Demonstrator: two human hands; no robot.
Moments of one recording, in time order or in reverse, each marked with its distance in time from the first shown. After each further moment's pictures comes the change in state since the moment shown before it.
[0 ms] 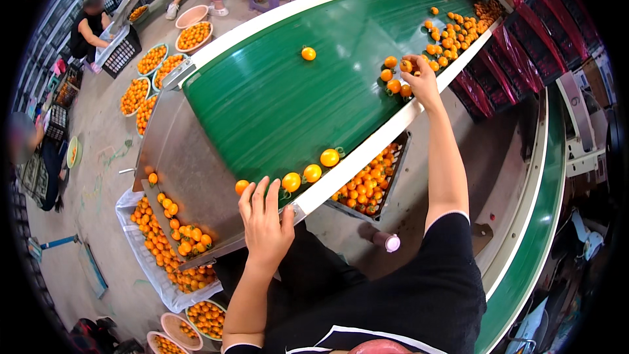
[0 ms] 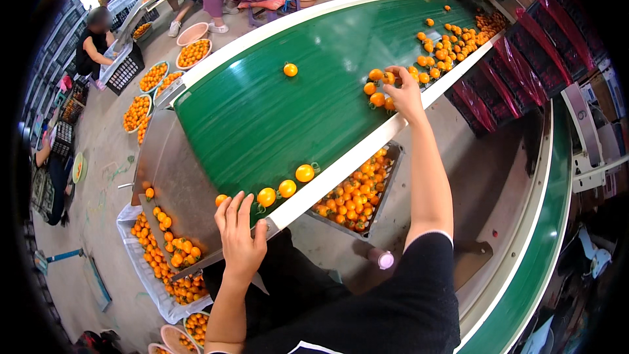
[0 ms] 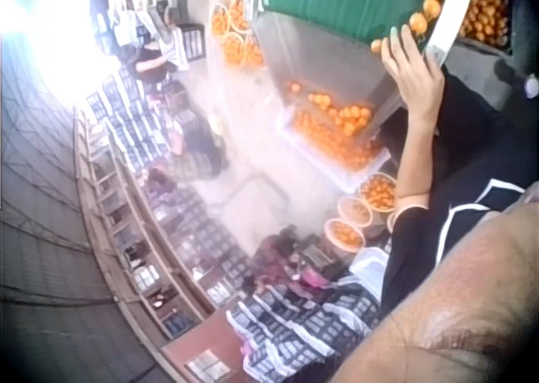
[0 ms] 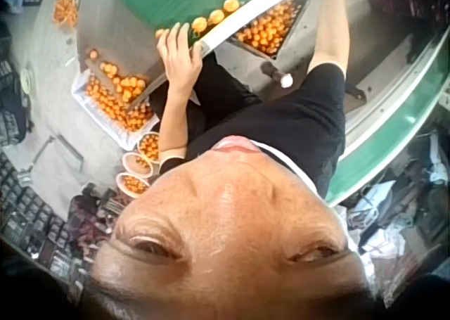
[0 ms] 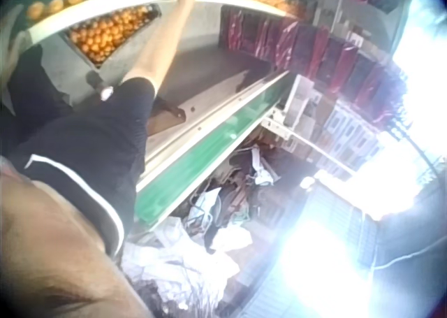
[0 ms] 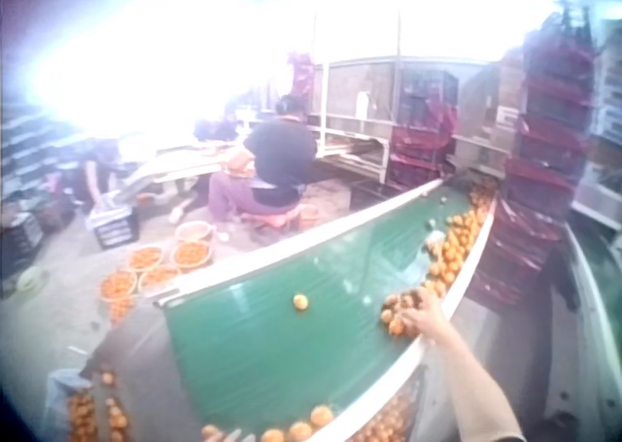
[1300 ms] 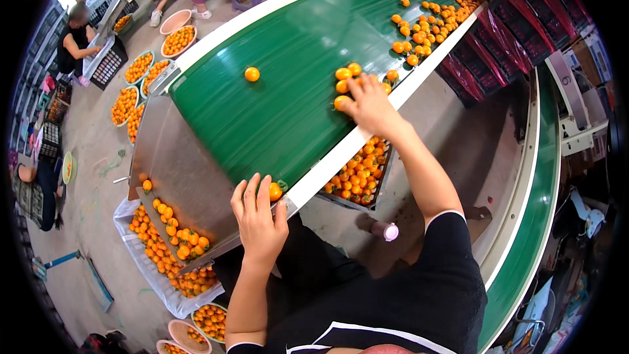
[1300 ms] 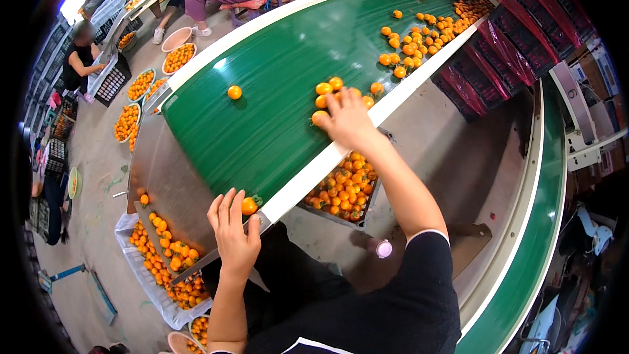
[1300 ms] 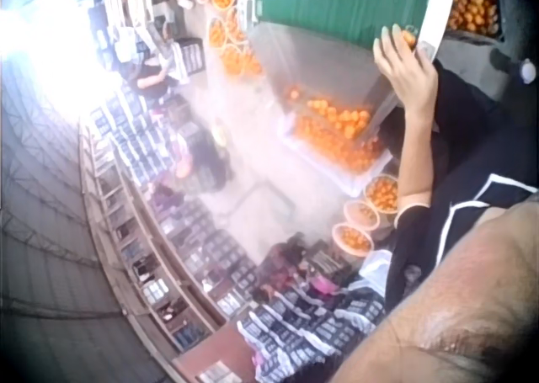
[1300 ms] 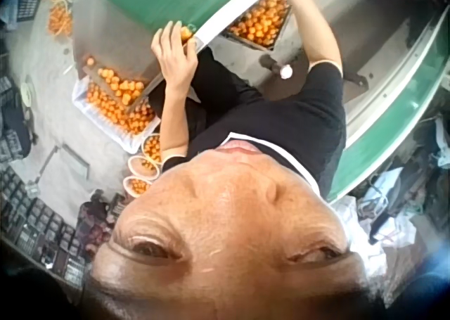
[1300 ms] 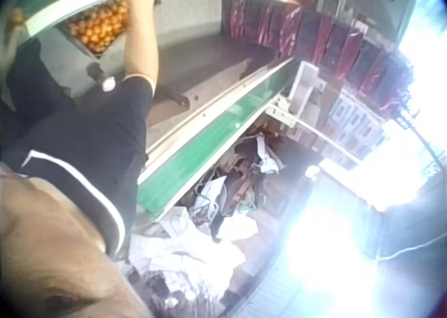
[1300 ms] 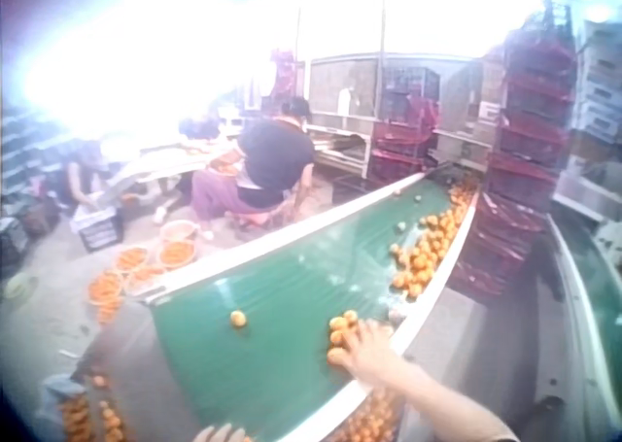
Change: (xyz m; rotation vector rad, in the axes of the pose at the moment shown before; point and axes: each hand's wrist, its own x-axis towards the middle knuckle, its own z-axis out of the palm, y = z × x) left_hand -0.005 -0.001 0.000 -0.002 0.019 0.003; right_hand -0.086 -0.040 0.085 -0.928 -0.191 -0.310
